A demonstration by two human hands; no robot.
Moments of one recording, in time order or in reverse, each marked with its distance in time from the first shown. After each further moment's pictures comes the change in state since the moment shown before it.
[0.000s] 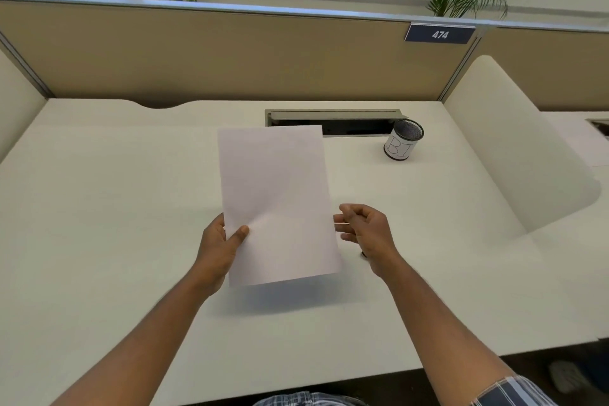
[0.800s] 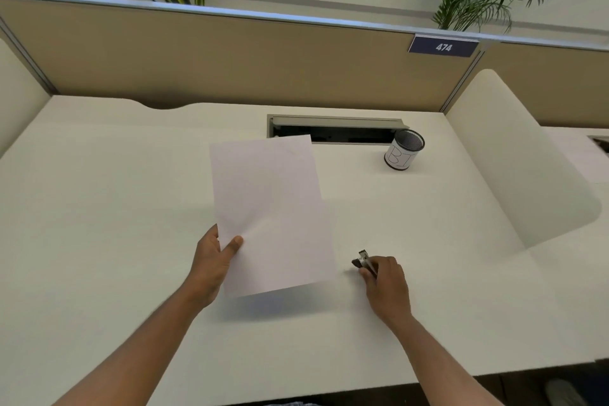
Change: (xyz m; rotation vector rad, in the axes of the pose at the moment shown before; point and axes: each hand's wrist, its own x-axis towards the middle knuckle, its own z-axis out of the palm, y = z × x) left_hand -0.005 -0.012 0.000 -0.062 0.033 -0.005; right_hand -0.006 0.107 -0.059 -0.884 0.187 -0.181
